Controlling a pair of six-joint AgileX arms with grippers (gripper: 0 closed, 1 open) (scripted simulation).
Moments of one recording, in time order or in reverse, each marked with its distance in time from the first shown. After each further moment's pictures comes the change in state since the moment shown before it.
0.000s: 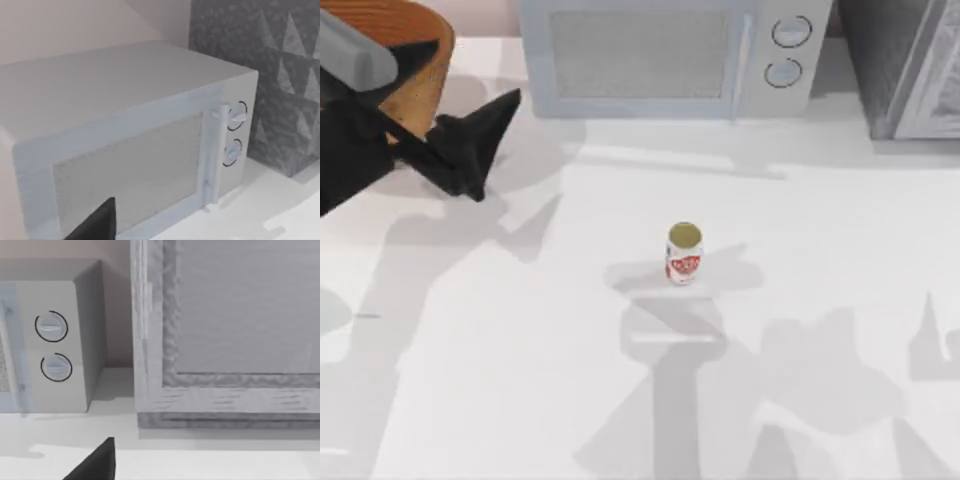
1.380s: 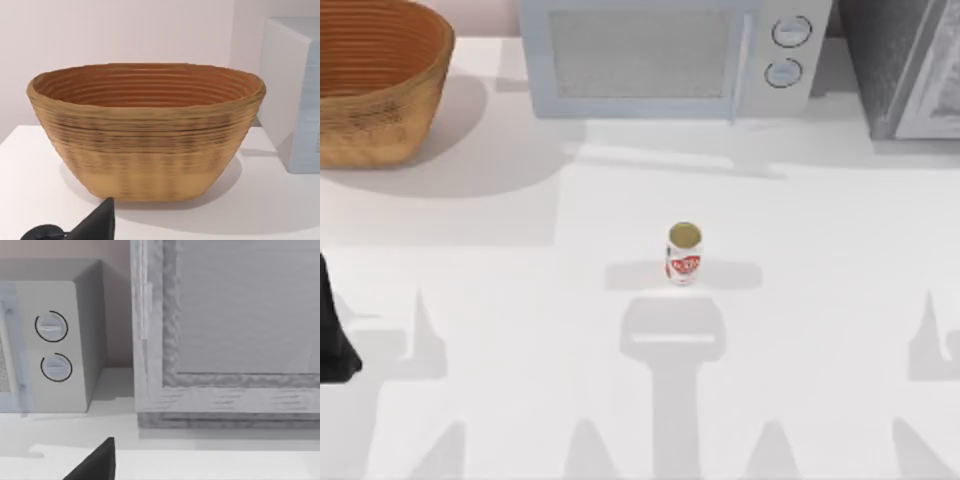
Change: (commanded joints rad) left arm 0.115 -1.317 -0.577 -0.674 -0.612 -0.025; right arm 0.000 0.000 0.000 0.000 0.000 0.000
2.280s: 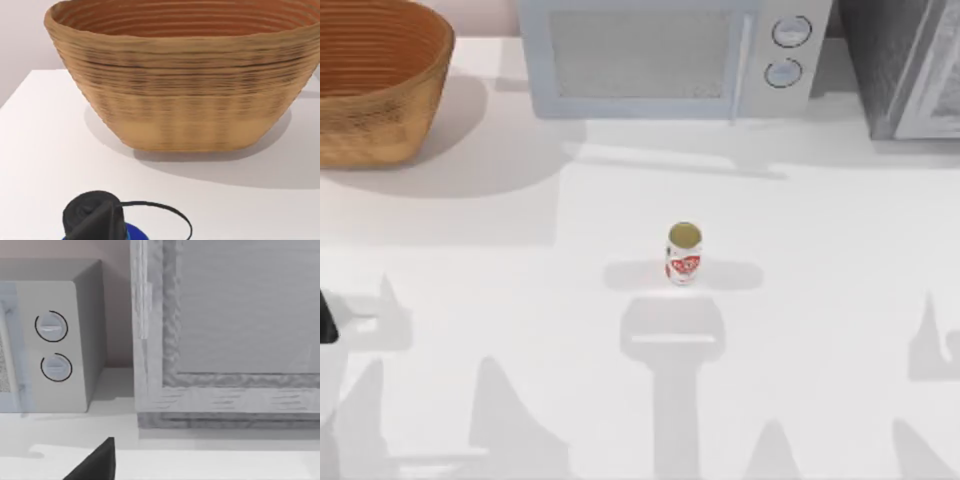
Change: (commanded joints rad) left arm 0.285 0.889 0.009 0.730 0.270 0.085; right arm 0.000 0.000 0.000 0.000 0.000 0.000
